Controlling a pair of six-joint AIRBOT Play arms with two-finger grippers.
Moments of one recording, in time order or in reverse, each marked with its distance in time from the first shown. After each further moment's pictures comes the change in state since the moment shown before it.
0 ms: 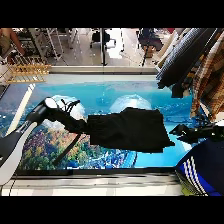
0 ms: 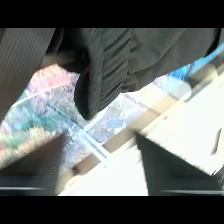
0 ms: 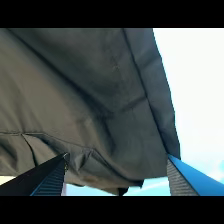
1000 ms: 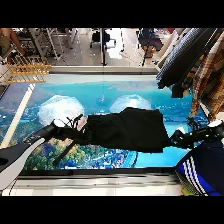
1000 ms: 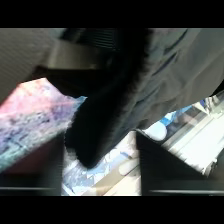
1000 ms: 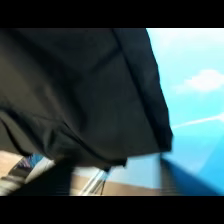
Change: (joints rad) left arm -0.095 0.014 -0.368 -0.292 0.373 0.158; right arm 0.047 -0.112 0.006 -0.093 0.072 0.103
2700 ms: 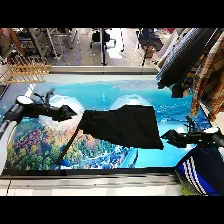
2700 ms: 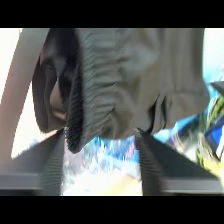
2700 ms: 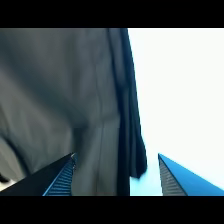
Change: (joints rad) left arm 0.338 0.010 0.401 0.038 -0.259 -0.029; right arm 0.029 0.109 -0.202 0.242 -0.244 -0.183
